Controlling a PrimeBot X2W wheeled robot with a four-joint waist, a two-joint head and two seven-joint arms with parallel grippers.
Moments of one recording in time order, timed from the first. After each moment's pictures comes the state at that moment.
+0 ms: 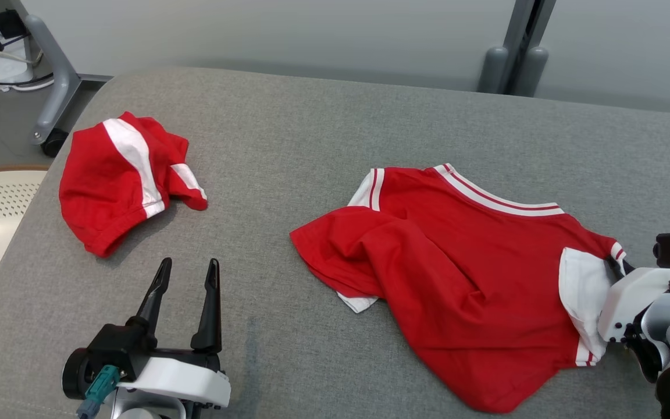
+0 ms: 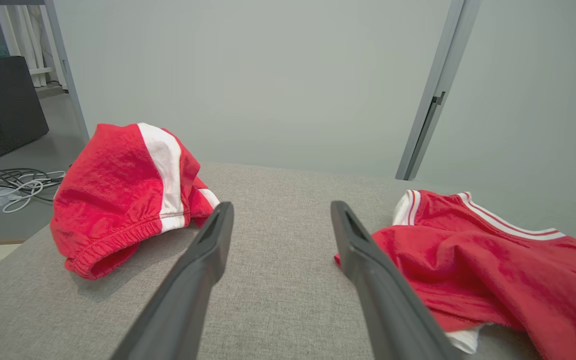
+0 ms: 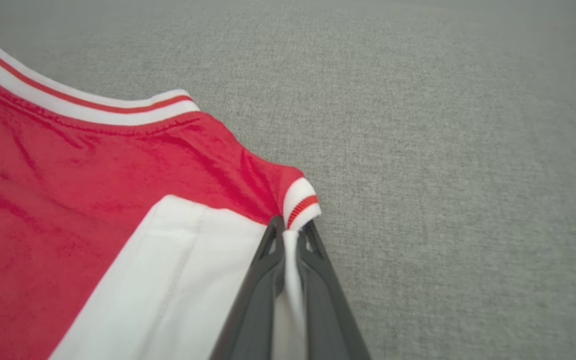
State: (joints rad) left arm -0.07 0.05 -0.13 0.18 -0.24 0.00 -0.26; right arm -0.63 -0.27 0.23 1.16 0.39 0.13 -0.08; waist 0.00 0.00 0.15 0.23
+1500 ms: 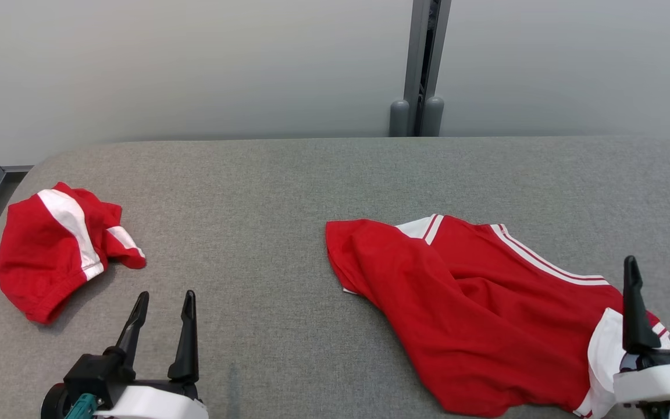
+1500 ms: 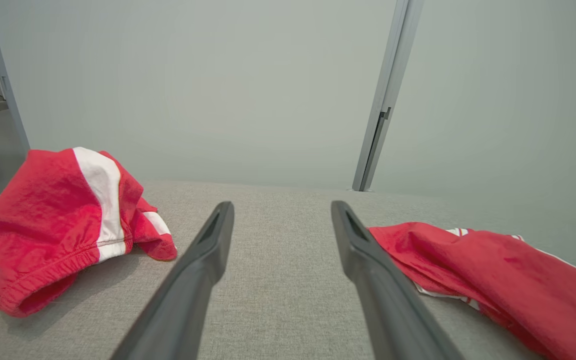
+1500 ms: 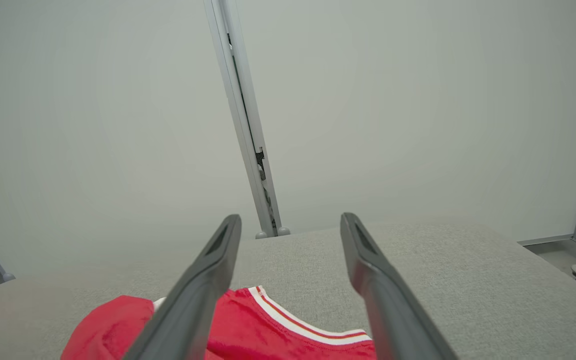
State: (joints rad) left arm 0.01 0.05 -0.04 0.21 -0.22 -0.05 -0.26; right arm -0.02 -0.13 -0.11 0.15 0.34 0.13 -0.26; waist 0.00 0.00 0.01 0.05
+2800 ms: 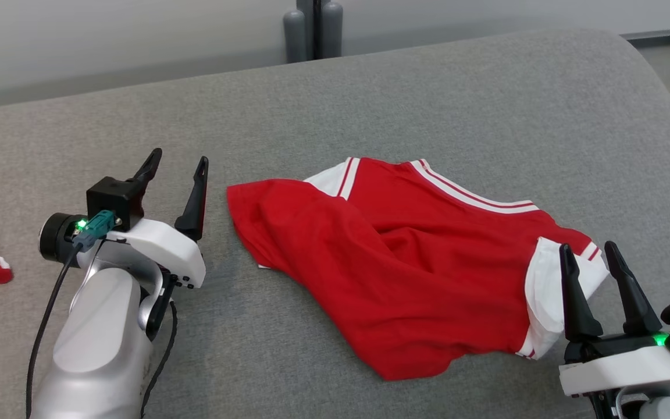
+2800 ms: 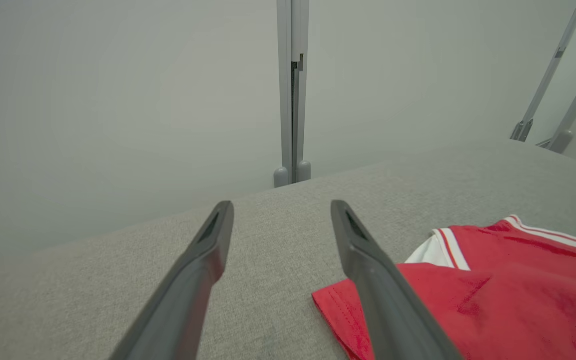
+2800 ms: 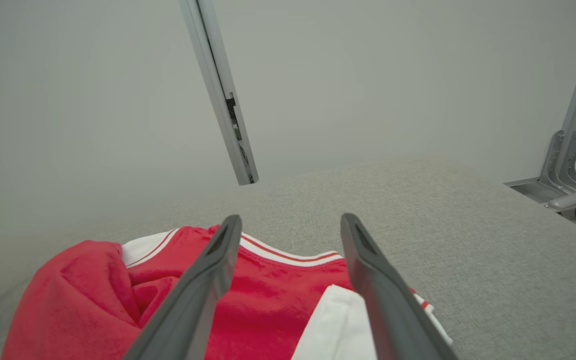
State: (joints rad) left arm -0.56 0.11 -0.14 0.65 -0.16 -0.12 -0.24; right arm -0.04 -0.08 0.02 0.10 0.32 0.13 -0.26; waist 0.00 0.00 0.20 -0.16
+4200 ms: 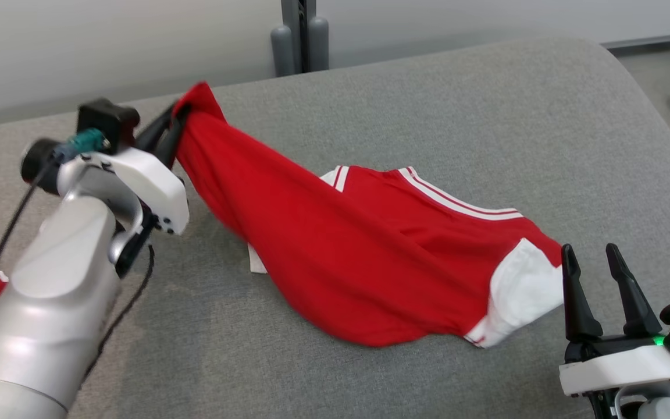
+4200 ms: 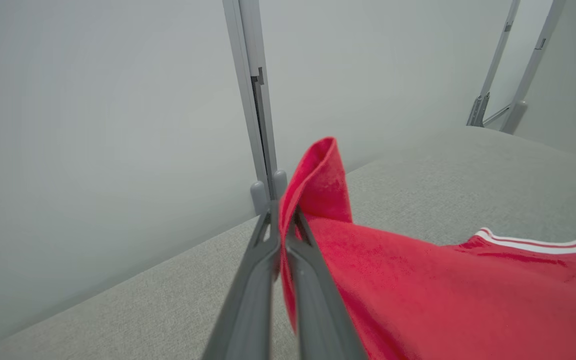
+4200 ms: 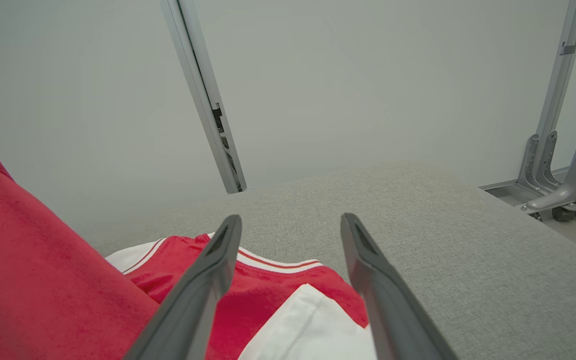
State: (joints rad) left arm -0.84 0.26 -0.55 0.84 -0.48 -0.13 -0.15; right arm -0.07 -0.07 0.01 0.13 0.31 0.13 -0.26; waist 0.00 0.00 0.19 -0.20
